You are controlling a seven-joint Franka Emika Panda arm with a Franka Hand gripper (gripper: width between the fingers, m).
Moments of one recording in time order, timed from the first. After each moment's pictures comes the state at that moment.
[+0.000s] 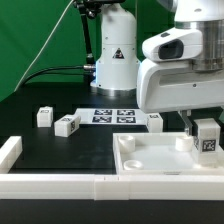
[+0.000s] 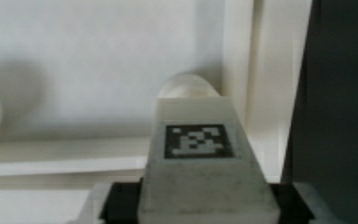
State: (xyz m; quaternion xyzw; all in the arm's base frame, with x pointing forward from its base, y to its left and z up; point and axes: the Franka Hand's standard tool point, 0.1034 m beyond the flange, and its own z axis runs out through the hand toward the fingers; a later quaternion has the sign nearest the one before) arm 0.621 0.114 0.083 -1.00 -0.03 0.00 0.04
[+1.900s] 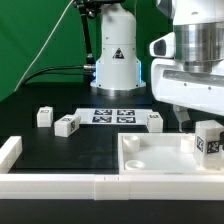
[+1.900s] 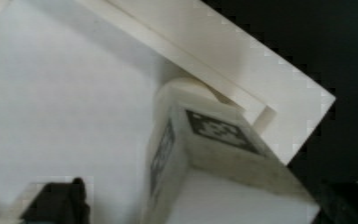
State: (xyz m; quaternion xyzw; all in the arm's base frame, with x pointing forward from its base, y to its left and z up) arm 0.624 0.114 0.077 -0.91 0.40 -0.01 0.05
